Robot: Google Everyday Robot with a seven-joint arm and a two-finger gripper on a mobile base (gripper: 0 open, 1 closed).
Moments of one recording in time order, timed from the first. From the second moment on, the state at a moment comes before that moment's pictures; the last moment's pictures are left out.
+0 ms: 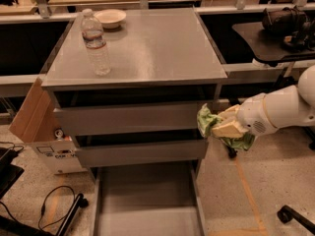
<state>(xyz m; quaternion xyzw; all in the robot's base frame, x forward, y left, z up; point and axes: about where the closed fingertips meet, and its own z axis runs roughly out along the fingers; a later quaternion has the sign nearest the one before) 0.520 -0.177 0.787 -0.48 0.79 0.18 0.33</state>
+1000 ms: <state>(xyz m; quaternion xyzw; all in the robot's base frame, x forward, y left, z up) 0.521 -0.099 0.563 -0.47 0.80 0.22 0.31</state>
